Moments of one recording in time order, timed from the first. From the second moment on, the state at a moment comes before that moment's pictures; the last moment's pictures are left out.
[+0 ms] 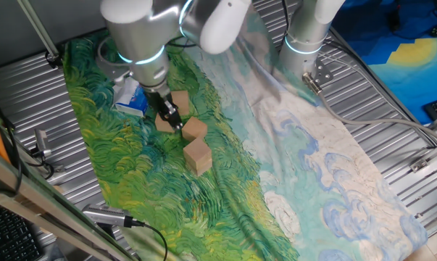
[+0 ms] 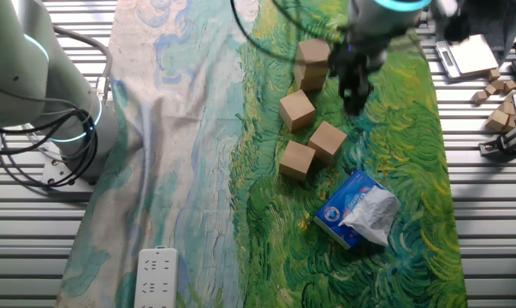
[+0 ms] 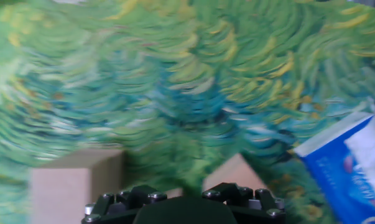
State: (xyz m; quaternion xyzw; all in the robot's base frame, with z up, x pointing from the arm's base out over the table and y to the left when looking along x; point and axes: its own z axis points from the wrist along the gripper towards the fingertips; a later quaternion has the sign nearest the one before) arm 0.522 0.035 0.116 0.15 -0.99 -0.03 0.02
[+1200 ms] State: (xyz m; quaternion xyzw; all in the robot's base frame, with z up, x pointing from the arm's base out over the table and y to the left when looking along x) arm 0.514 0.004 0.069 0.32 -0.95 -0.02 -0.02
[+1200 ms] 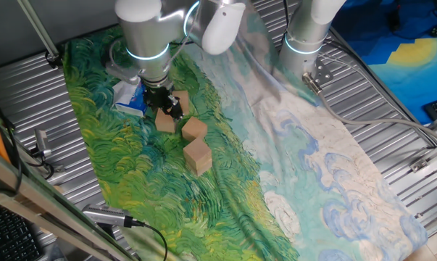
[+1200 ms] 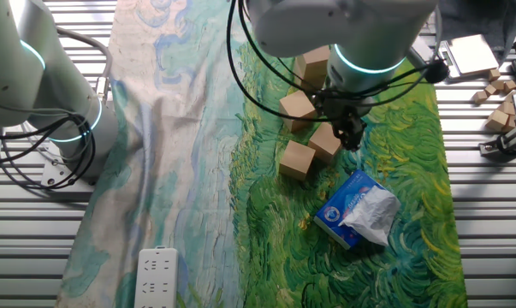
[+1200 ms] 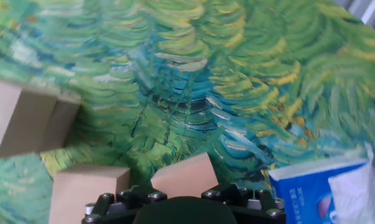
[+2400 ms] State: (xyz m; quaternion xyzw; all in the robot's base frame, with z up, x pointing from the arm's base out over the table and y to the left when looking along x) arm 0.500 0.009 0.059 0.35 -0.94 0.00 -0.03
